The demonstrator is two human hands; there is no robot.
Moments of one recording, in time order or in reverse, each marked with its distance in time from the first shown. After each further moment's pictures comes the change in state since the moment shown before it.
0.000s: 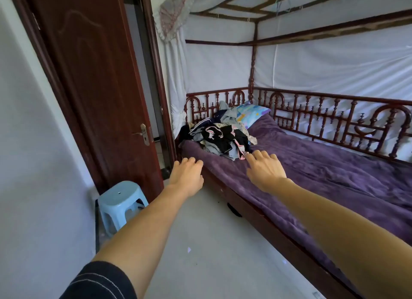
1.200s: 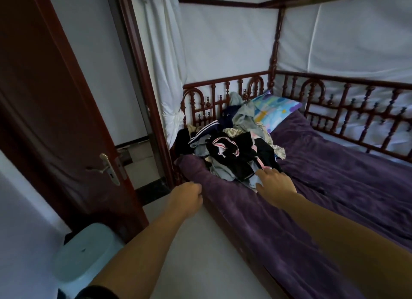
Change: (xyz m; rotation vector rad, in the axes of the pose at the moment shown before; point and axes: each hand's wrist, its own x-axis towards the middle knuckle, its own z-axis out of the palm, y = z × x) left_hand 0.530 -0.161 0.279 -0.247 -0.180 0.012; right_hand 0.543 0.072 0.316 0.130 -0.164 0.033
